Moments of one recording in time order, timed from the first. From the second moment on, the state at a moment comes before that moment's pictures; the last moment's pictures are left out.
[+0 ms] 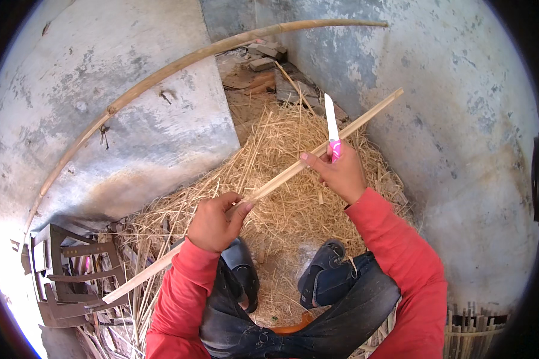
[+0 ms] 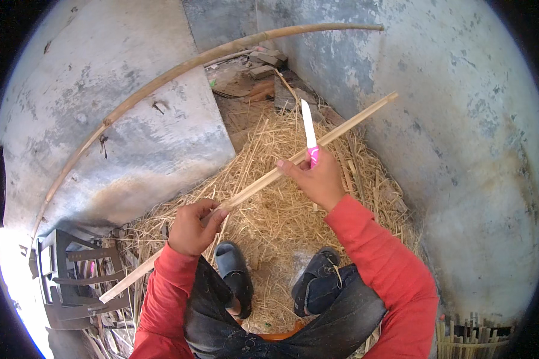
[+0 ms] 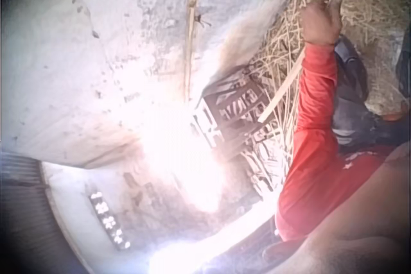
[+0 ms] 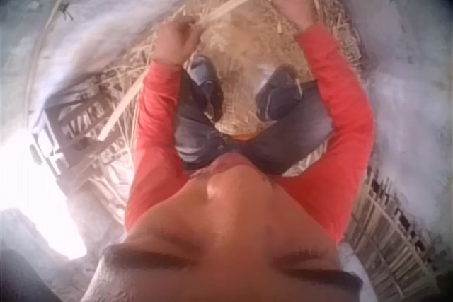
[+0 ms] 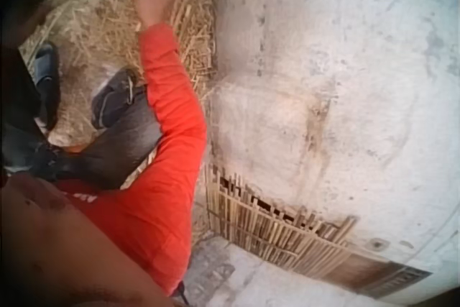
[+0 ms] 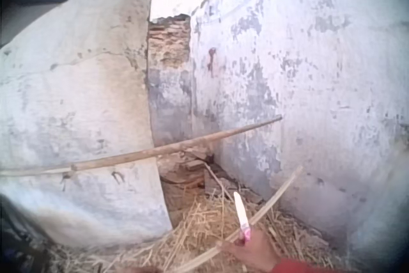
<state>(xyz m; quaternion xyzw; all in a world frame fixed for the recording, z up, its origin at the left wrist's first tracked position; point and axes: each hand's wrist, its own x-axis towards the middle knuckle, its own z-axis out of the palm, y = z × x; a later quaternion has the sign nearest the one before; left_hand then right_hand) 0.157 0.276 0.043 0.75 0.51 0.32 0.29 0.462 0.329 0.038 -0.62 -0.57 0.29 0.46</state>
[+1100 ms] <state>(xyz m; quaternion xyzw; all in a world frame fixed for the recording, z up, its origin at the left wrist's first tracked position) 0.175 0.276 0.050 0.70 0.61 0.34 0.11 0.436 0.302 0.043 -0.55 -0.72 0.28 0.32</state>
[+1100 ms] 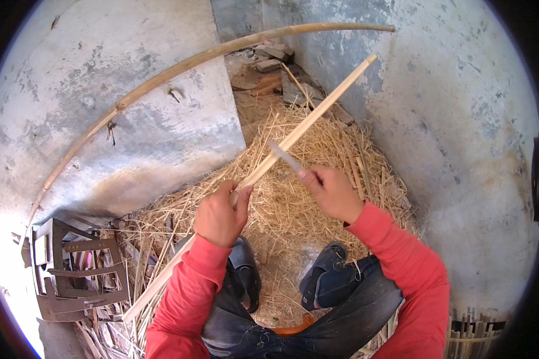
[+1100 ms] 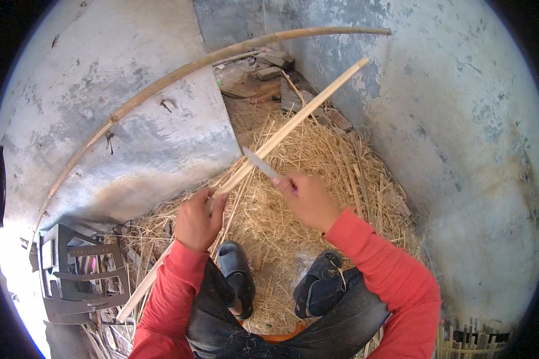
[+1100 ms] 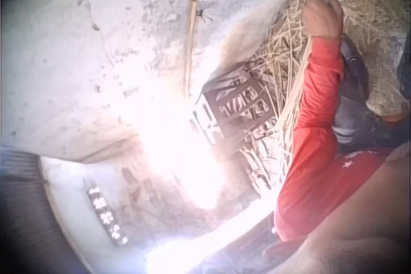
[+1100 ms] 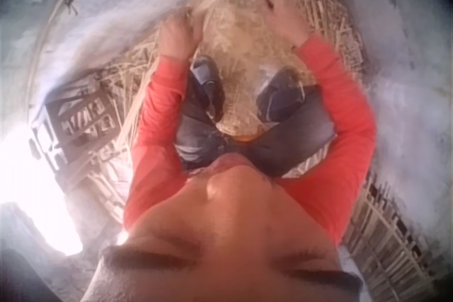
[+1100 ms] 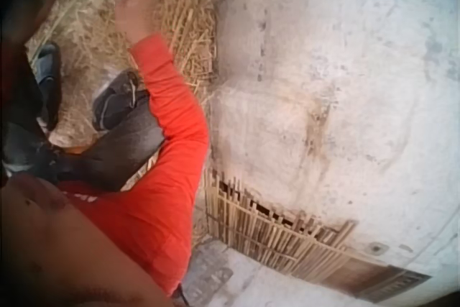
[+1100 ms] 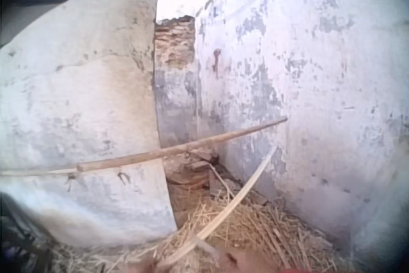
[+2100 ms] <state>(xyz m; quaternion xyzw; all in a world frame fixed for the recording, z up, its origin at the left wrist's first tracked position) 0.140 0.250 0.063 0.70 0.55 0.42 0.14 0.570 0.340 0.032 -0.63 -0.41 0.29 0.59</state>
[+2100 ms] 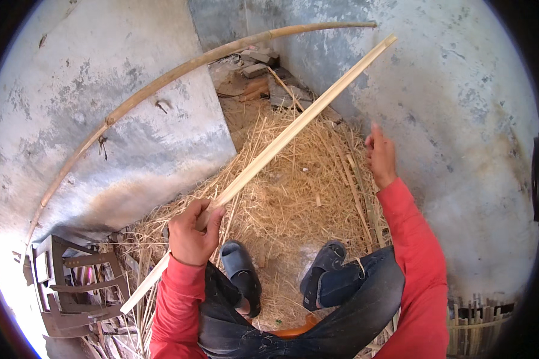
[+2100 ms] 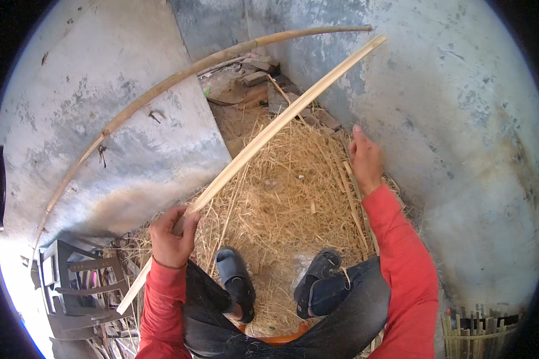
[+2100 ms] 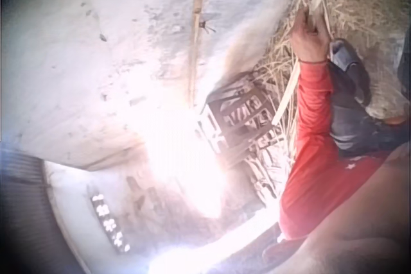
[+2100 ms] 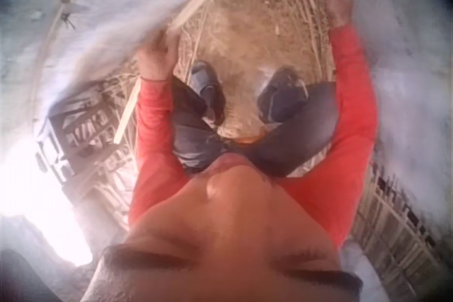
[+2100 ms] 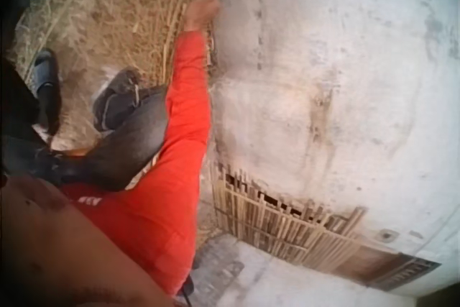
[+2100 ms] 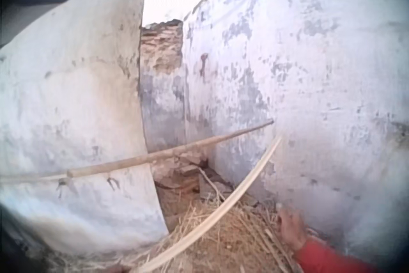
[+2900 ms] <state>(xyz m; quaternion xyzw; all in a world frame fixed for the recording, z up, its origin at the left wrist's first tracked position) 0.171 0.260 0.054 0.76 0.52 0.39 0.11 0.486 0.327 0.057 -0.50 -0.51 0.44 0.54</state>
